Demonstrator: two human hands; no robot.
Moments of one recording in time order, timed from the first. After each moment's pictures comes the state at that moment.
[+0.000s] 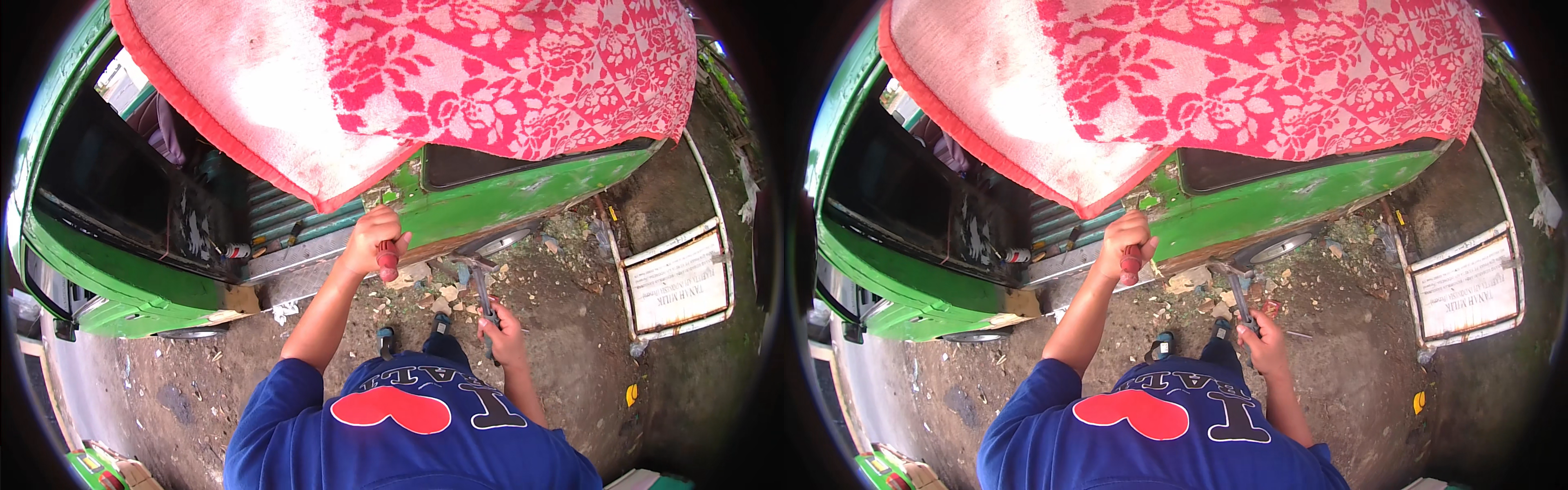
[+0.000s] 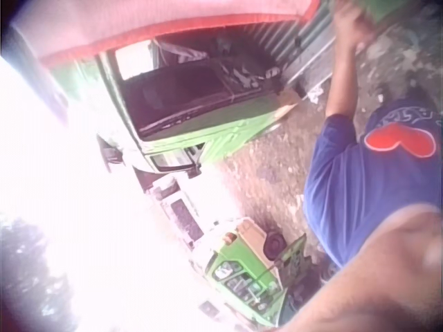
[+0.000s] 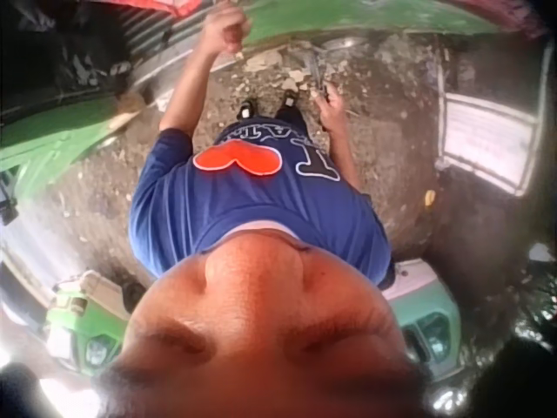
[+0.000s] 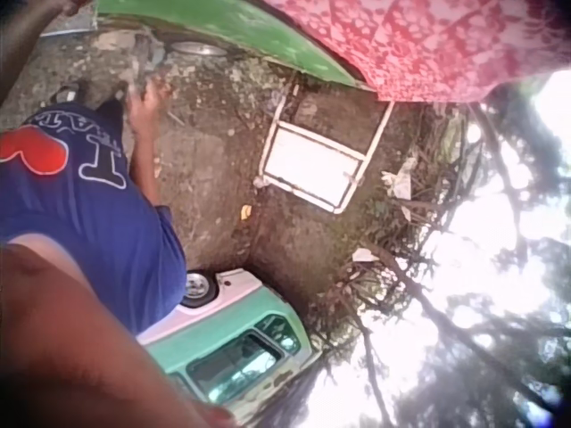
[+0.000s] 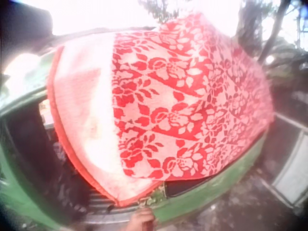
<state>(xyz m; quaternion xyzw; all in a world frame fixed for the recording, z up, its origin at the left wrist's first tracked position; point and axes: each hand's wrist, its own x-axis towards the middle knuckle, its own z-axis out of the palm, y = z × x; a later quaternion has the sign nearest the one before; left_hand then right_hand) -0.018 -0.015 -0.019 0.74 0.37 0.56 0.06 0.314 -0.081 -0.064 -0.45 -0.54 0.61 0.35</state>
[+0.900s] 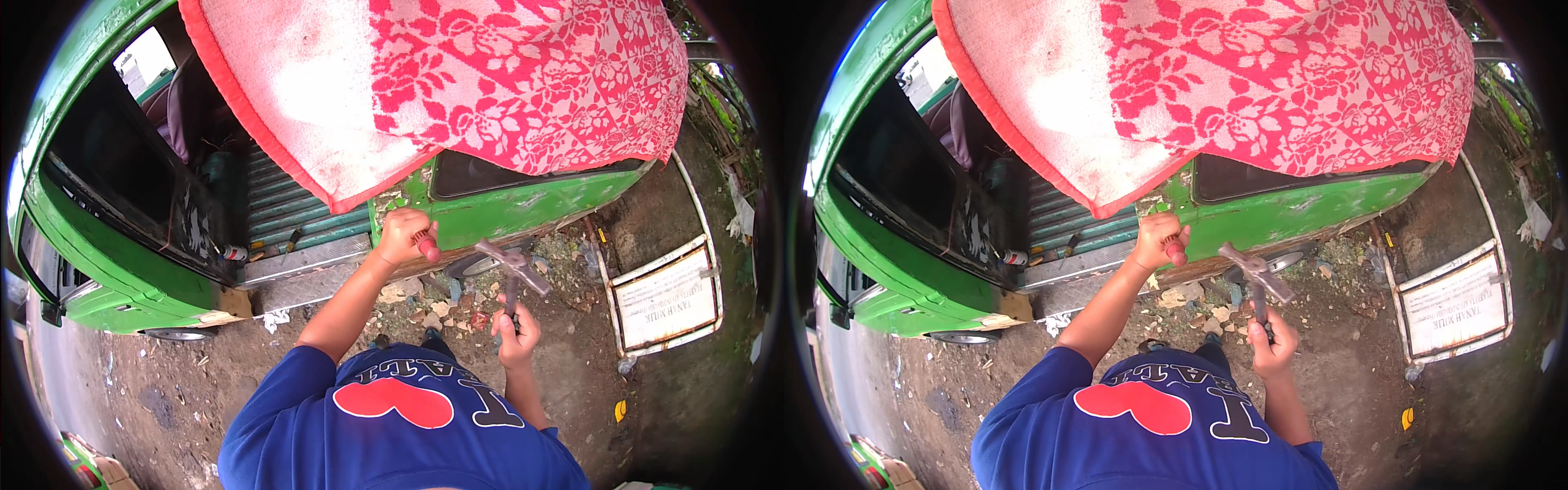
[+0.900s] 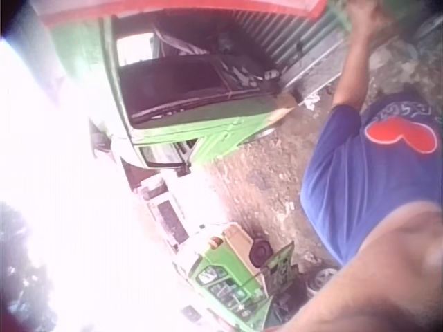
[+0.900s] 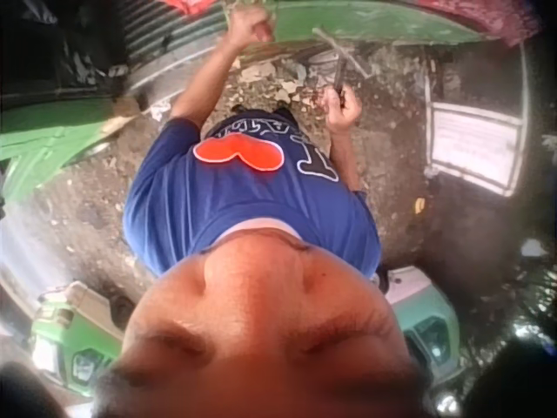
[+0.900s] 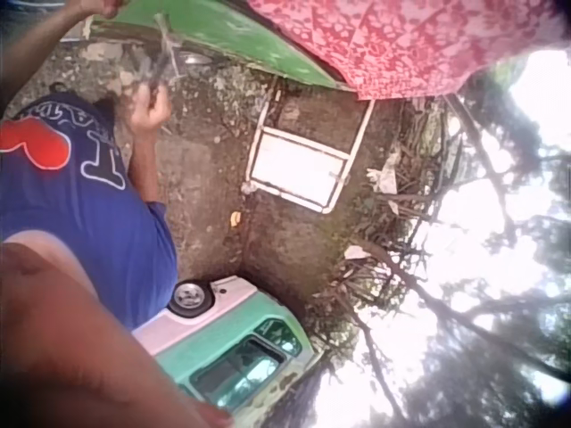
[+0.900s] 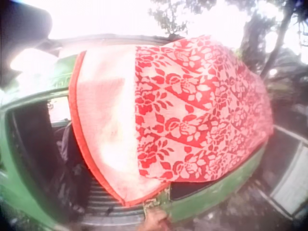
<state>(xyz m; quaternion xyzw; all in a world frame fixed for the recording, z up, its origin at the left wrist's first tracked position) 0.009 0.001 -0.032 0.70 0.40 0.60 -0.02 0.289 -0.096 -0.003 -0.35 -0.68 0.41 0.50</state>
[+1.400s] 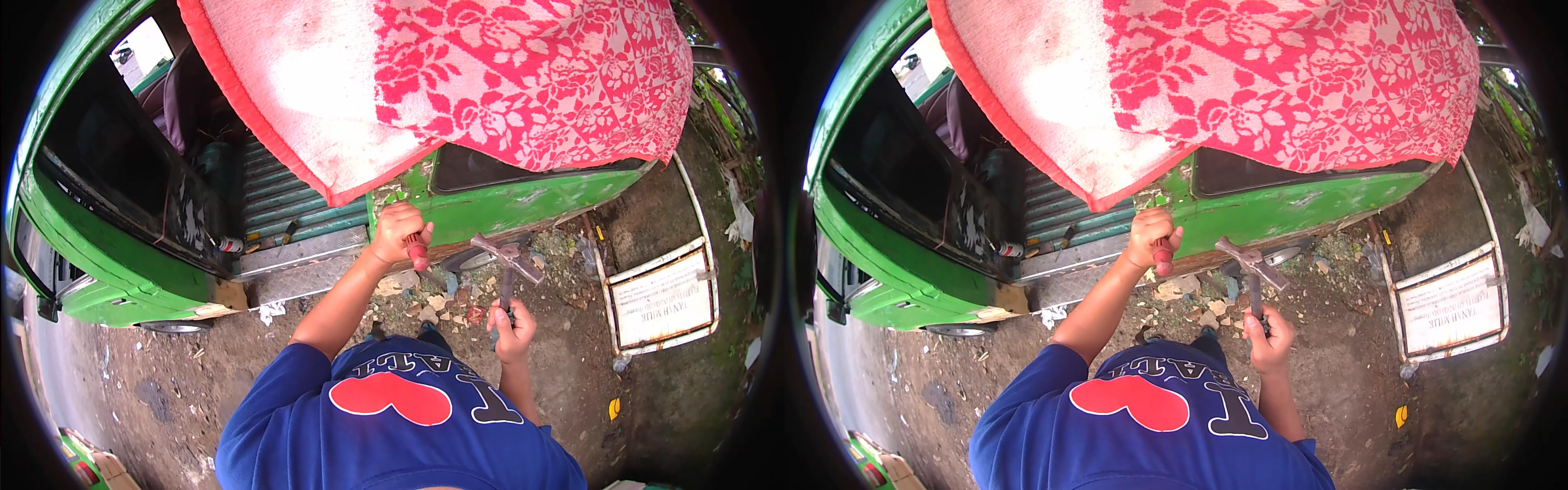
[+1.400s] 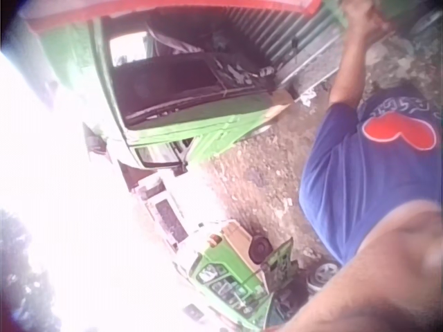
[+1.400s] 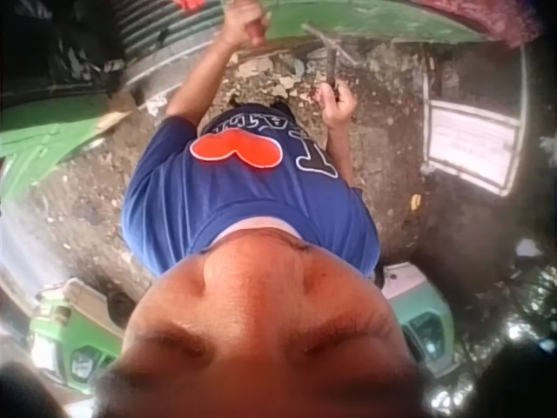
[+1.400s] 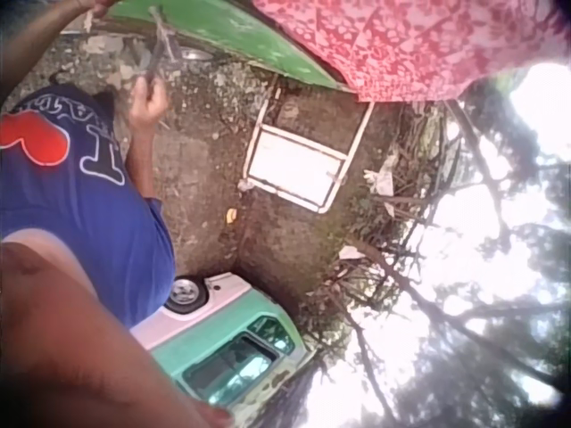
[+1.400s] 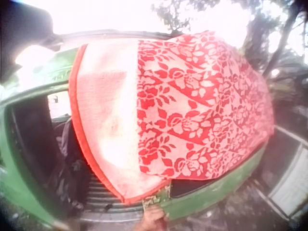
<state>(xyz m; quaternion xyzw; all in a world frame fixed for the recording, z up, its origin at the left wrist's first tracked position) 0.002 0.001 -0.037 0.70 0.34 0.63 -0.06 0.287 -0.091 -0.009 -0.38 -0.65 0.45 0.47</state>
